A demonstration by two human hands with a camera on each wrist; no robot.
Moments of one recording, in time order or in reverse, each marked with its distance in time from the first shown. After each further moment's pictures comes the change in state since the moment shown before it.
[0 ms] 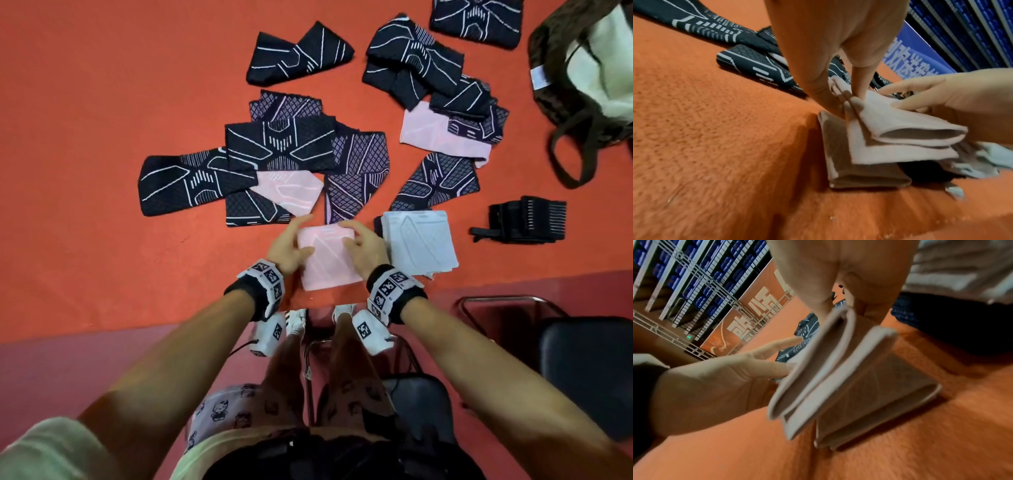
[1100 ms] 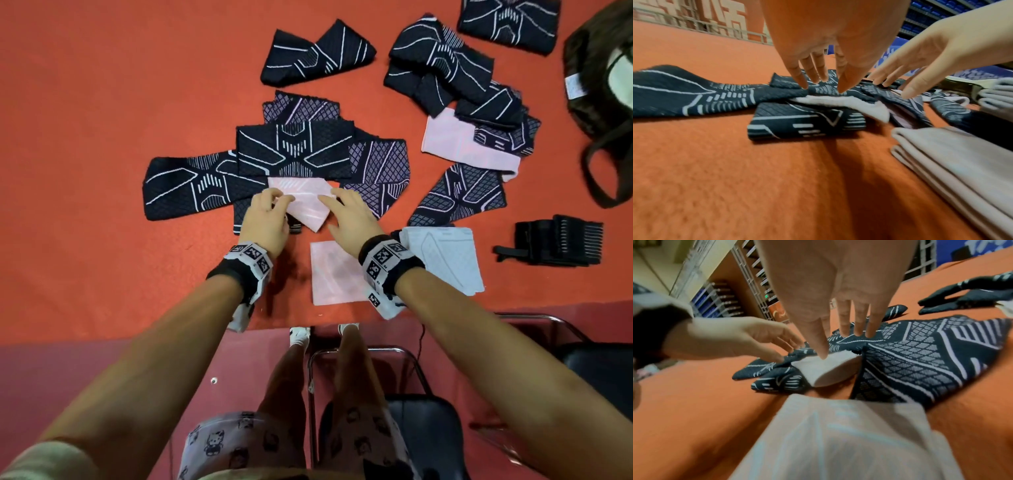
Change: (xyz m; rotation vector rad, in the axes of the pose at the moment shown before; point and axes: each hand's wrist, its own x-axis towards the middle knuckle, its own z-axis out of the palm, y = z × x) left_hand 0.039 -0.002 -0.062 0.739 0.300 0.185; right_hand 0.074 -0.047 0.020 -0.637 -0.122 -0.507
